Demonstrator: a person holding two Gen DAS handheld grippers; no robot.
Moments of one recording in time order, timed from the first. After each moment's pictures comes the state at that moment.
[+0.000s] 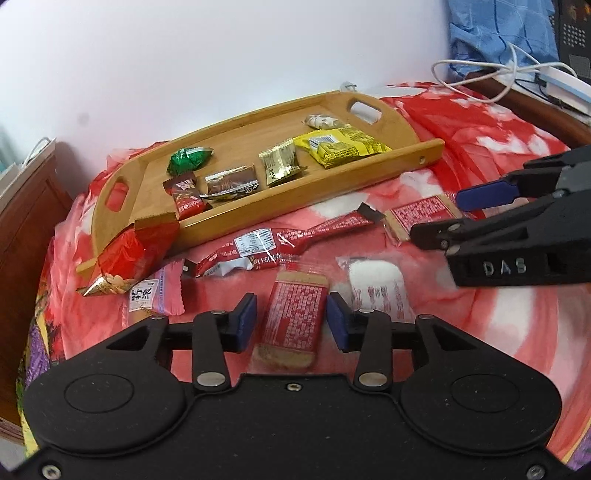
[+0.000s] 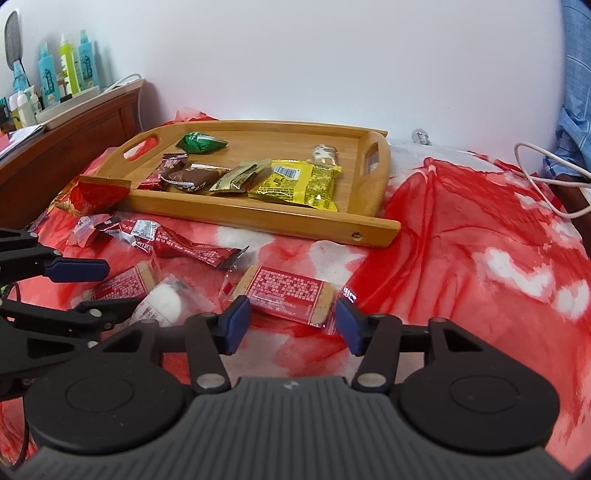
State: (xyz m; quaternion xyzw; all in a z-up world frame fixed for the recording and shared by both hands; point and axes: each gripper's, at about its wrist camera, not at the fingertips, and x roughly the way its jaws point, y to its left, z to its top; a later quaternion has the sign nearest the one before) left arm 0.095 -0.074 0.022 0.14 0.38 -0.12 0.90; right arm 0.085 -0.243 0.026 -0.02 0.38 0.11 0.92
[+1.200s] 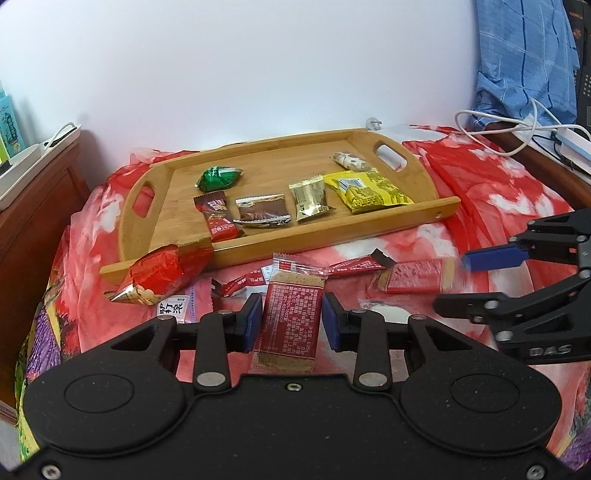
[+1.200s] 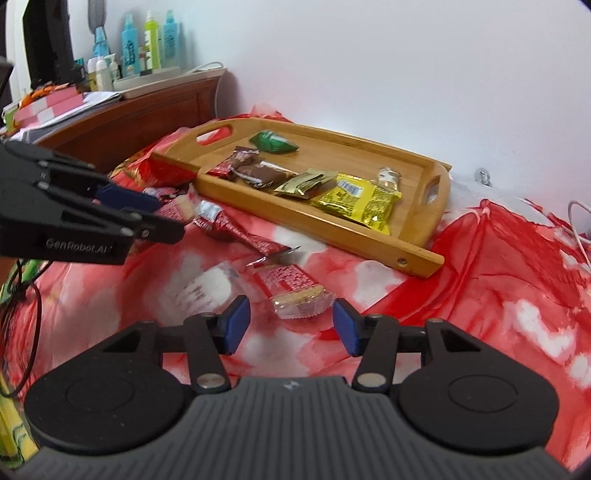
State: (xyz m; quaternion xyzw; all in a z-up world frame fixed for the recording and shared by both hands) left arm 0.097 -0.053 0.053 0.08 0.36 -0.10 0.92; right arm 0.073 -0.250 0.042 -0.07 0.36 0.24 0.90
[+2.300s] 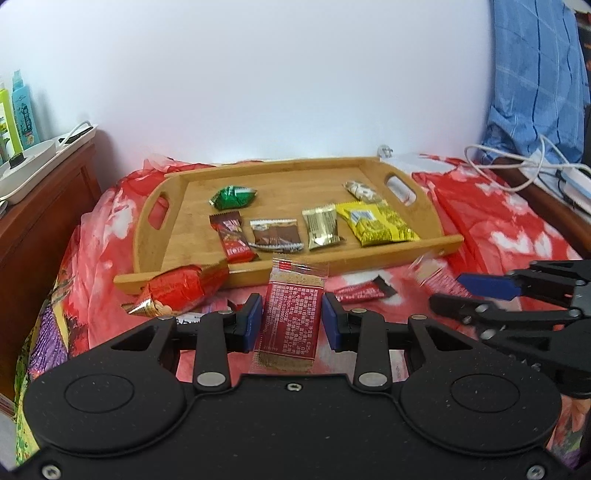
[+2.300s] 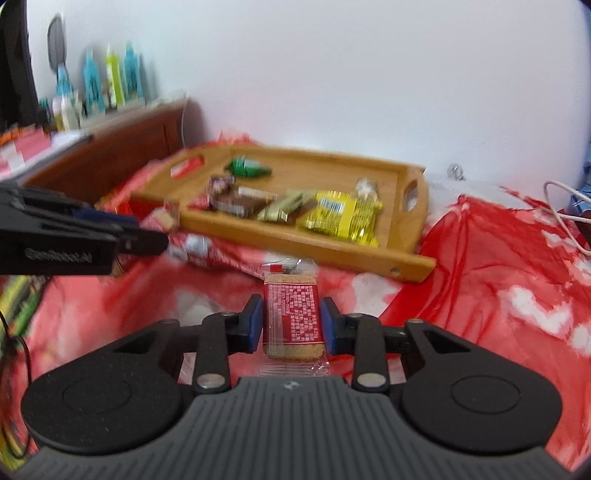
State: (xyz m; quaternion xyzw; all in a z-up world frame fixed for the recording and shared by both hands) left arm 0.100 -0.041 0.076 0.03 0.35 -0.08 0.93; right arm 0.066 -0.239 0.052 -0.02 0.32 0.17 0.93
